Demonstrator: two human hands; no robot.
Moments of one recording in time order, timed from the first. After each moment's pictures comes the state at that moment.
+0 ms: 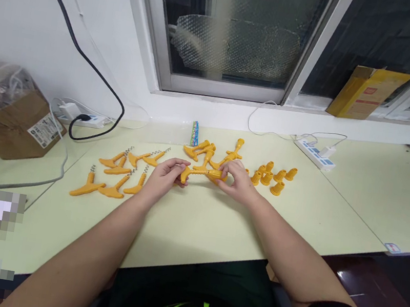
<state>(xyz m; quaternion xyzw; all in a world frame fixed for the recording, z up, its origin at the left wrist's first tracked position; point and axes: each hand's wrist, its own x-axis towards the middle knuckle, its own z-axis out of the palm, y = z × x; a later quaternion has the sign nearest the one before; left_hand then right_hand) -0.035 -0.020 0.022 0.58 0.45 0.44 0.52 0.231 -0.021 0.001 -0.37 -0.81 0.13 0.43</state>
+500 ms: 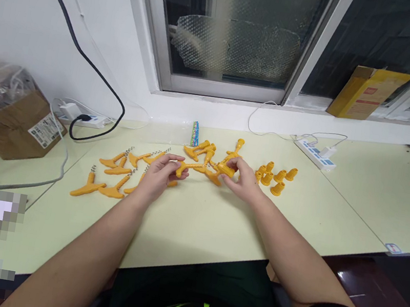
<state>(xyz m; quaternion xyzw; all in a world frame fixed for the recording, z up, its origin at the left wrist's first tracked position) -0.042 -0.015 0.024 0.51 0.44 0.51 0.54 0.240 -0.022 0.005 -0.44 -0.77 0.13 0.45</state>
